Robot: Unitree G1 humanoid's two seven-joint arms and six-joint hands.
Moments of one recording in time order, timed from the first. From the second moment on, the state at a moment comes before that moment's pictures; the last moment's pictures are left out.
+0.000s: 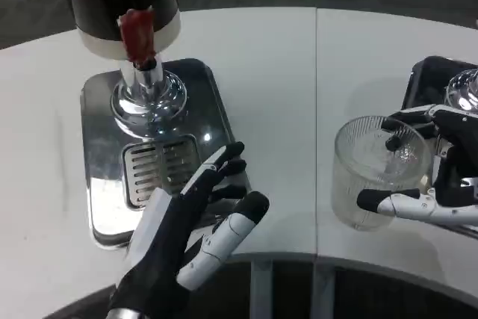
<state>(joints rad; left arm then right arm) 0.07 0.14 -0.15 -0.37 0.29 -0.01 -0.06 -0.10 -0.39 -0.13 -0.45 -0.25 0.16 0.15</state>
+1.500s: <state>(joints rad) 0.11 0.60 0.05 -0.38 0.36 -0.55 -0.20 0.17 -0.37 -0.22 -0.79 -0.17 0.23 0.30</state>
